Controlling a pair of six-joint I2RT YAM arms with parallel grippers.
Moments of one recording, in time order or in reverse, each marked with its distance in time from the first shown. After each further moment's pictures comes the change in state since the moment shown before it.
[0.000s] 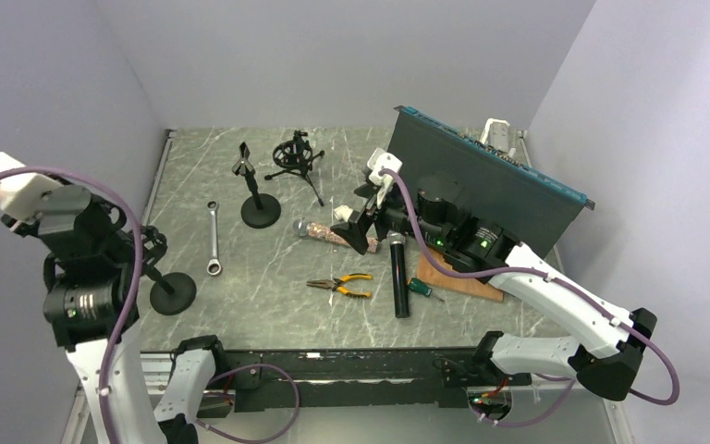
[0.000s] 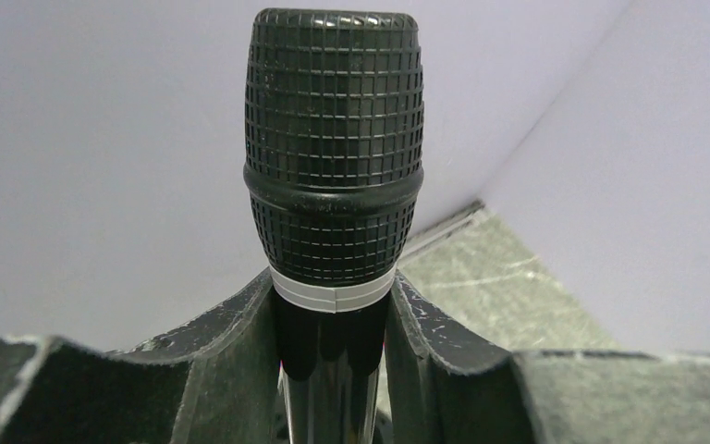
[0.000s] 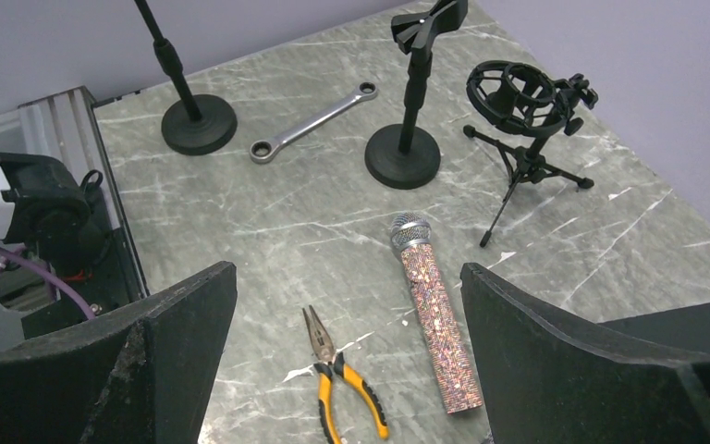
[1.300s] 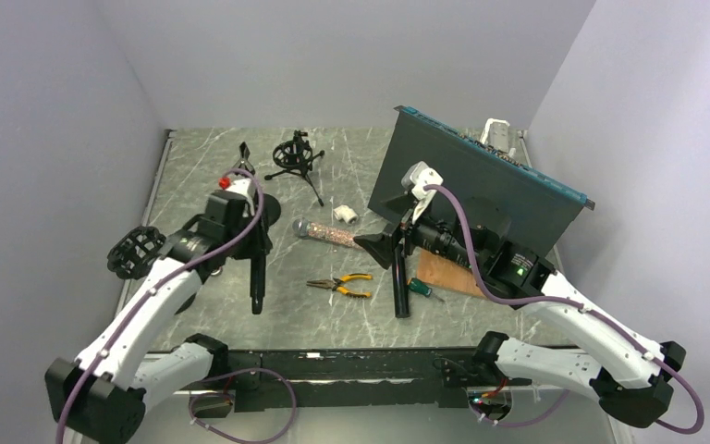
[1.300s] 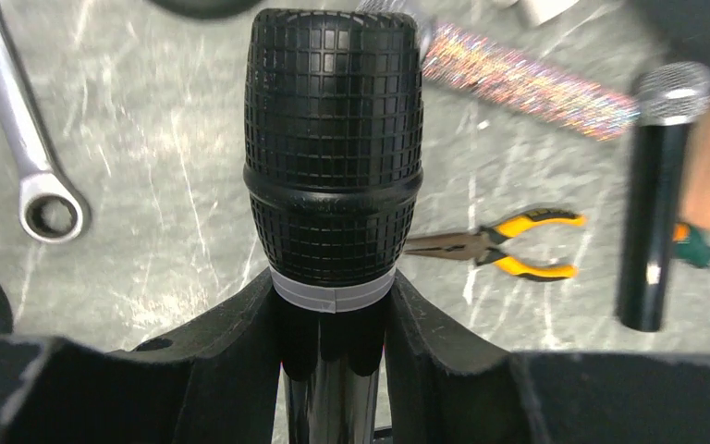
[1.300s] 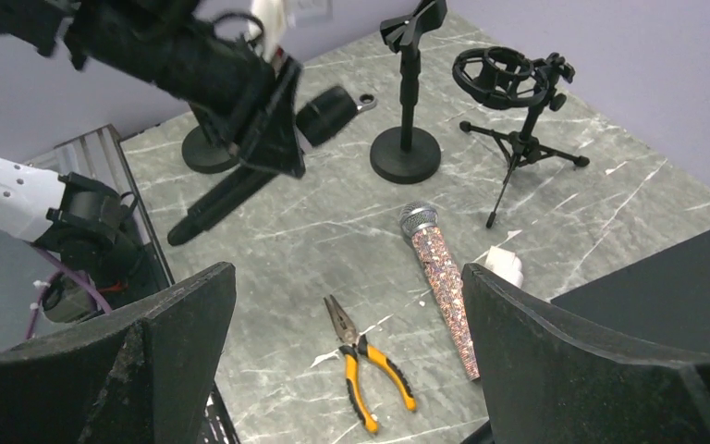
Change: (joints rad) left arm -0.544 0.169 -0.509 0.051 0.720 -0.084; right arm 0.000 -0.227 -0.143 0.000 0.049 0.097
